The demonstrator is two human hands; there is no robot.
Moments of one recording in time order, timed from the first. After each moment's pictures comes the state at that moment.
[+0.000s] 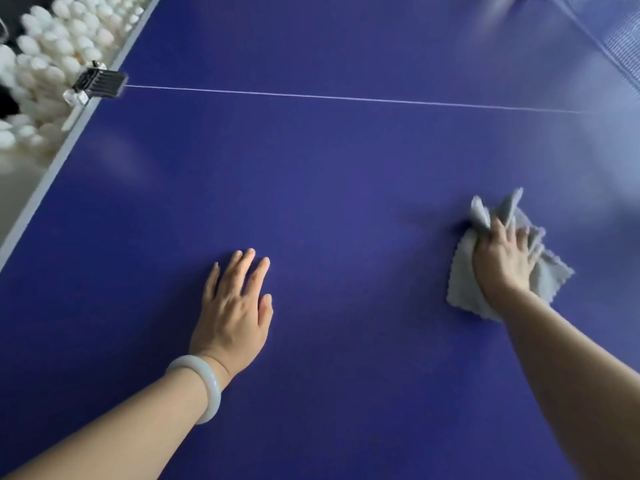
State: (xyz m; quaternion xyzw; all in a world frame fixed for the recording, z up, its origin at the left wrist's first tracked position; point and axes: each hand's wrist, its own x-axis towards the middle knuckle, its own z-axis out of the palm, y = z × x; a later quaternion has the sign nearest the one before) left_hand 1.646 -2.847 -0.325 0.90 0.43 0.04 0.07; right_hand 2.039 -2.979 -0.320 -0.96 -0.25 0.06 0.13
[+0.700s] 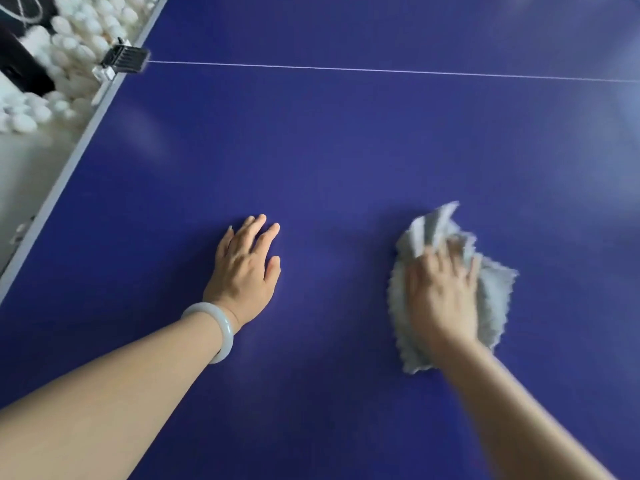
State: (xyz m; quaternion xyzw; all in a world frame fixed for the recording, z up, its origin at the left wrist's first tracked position) left_hand 1.644 -2.845 -0.328 0.89 0.44 0.09 0.11; right_hand 1.883 -3.015 -0.326 -0.90 -0.42 0.03 0.09
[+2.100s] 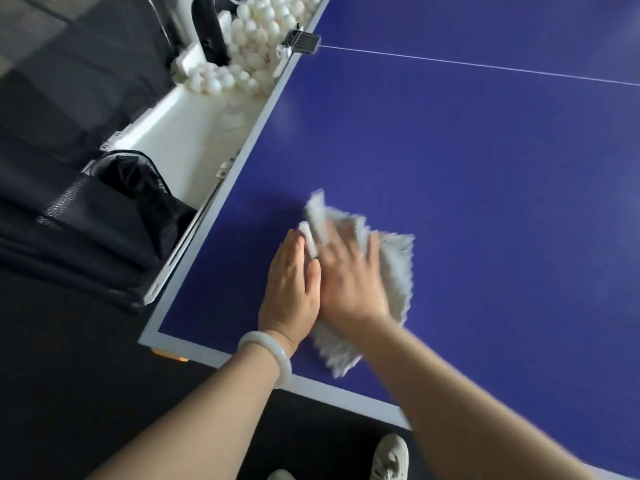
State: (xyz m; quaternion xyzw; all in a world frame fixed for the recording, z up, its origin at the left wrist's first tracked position) left_hand 1.439 -2.893 -0.325 0.74 0.54 0.28 0.30; right_hand 1.558 -2.908 -0.324 -0.72 -0.69 0.06 0.09
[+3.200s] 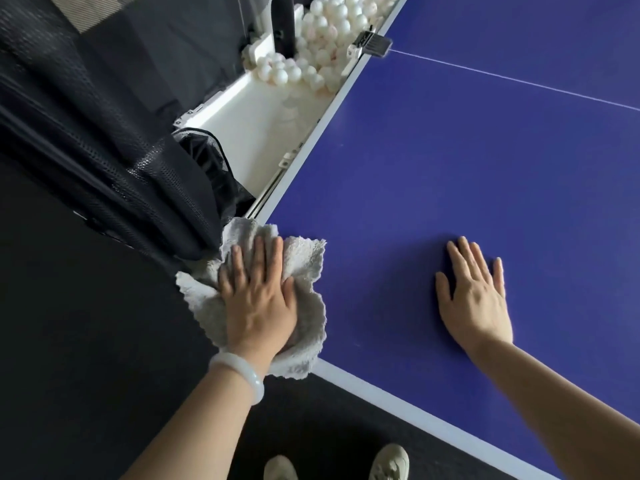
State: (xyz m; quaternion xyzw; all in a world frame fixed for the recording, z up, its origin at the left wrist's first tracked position) left_hand 1.333 -2.904 -0.326 0.71 0.70 0.02 0.05; right_hand 1.642 -2.937 -0.330 -0.79 -0.60 0.08 0.11
